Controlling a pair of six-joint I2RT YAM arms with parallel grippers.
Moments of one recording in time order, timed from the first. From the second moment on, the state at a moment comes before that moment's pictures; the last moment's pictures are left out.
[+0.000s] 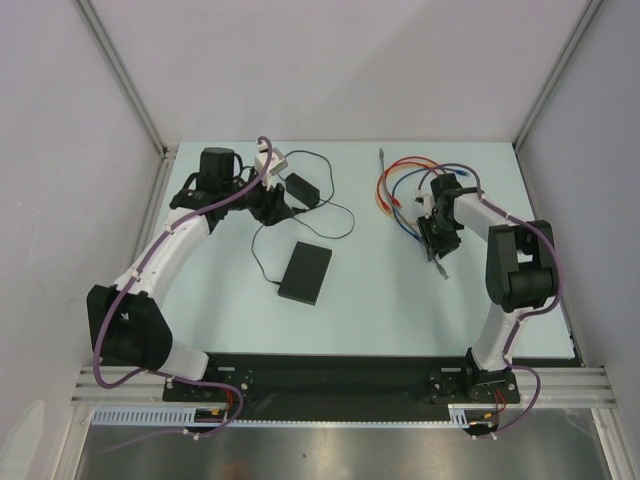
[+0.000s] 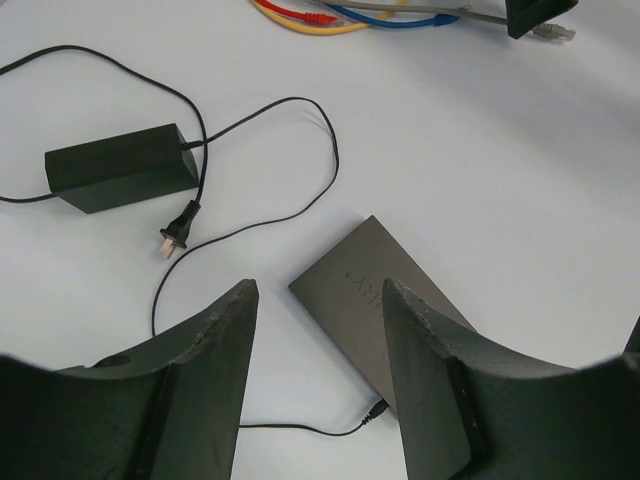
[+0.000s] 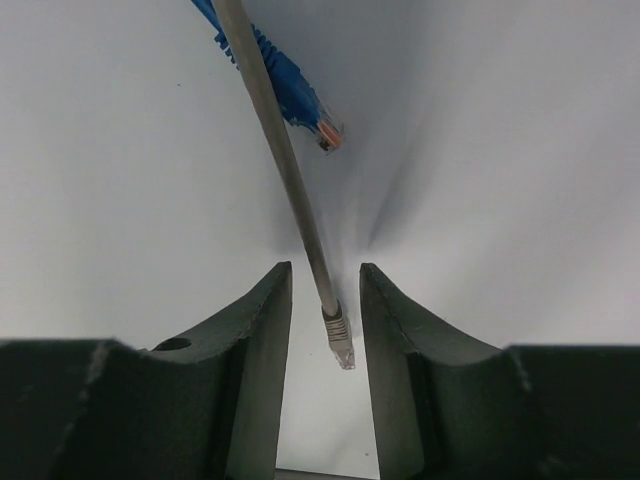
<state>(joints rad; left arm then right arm) -0.24 1.45 1.25 -0.45 0.68 0.37 0.15 1.85 1.26 -0.75 -0.03 -0.14</state>
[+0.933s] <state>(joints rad) -0.28 1.40 1.48 -0.47 0.82 0.45 -0.04 1.63 1.41 -0.85 -1.10 0.18</state>
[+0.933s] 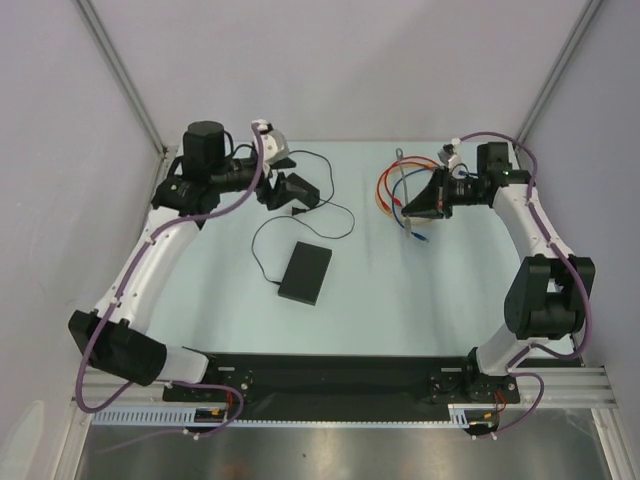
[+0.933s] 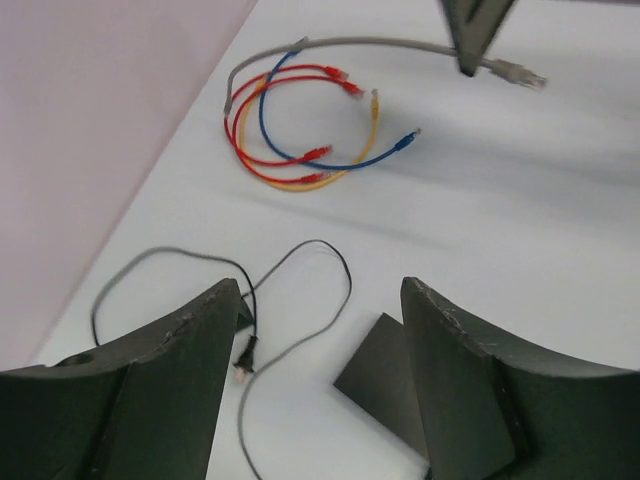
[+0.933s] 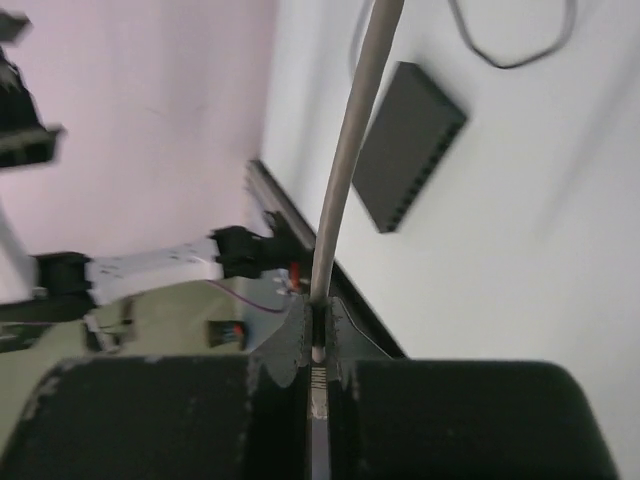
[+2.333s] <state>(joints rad) -0.69 1.45 1.44 -0.25 0.46 0.10 0.27 1.56 1.54 -0.53 -0.48 0.81</state>
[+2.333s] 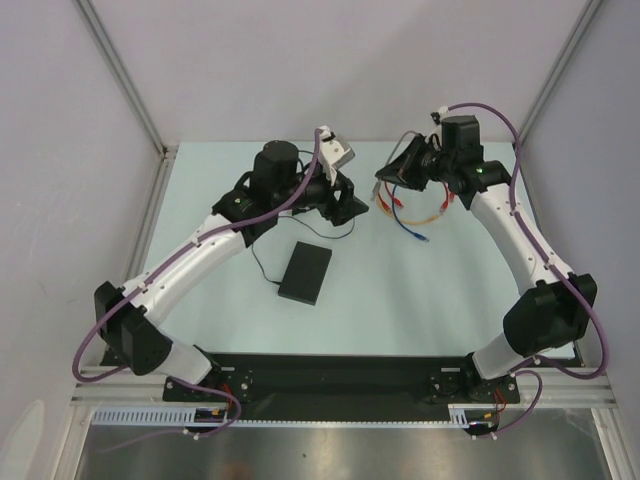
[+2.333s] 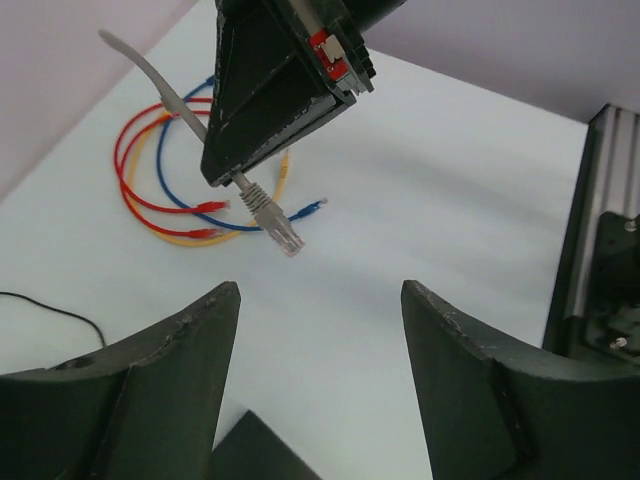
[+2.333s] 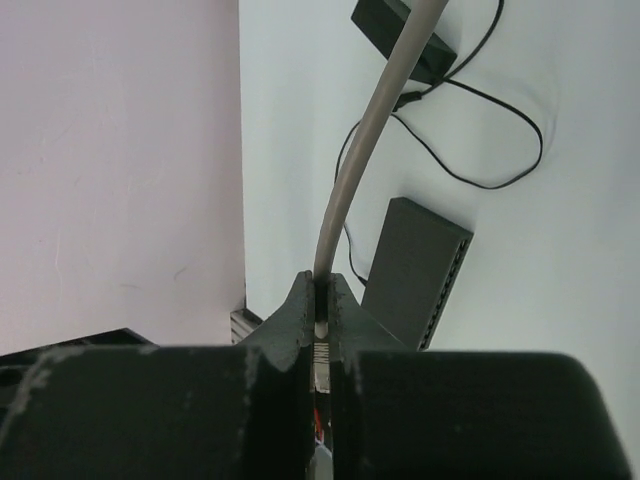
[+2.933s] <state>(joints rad) -0.68 1.58 1.46 -0.15 0.54 -0.29 0.34 1.44 1.50 -0.44 -0.38 0.70</state>
